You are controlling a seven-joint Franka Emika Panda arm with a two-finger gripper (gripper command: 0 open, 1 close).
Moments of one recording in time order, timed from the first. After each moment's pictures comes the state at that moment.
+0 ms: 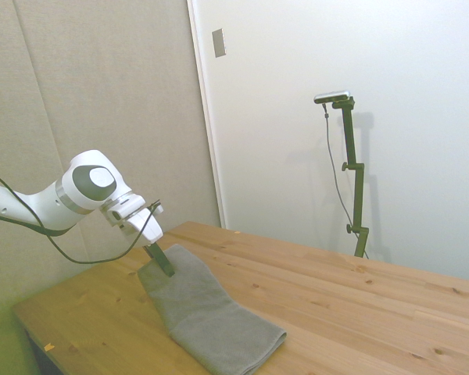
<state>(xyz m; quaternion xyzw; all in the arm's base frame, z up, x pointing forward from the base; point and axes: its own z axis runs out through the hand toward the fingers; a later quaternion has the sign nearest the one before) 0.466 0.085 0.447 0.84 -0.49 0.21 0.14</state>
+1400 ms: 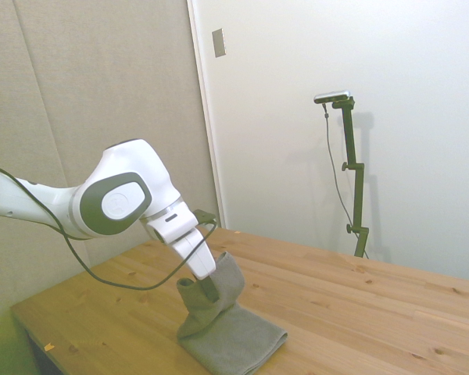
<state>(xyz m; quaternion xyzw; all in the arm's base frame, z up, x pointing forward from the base) 0.429 -0.122 0.457 0.80 -0.57 0.17 0.04</state>
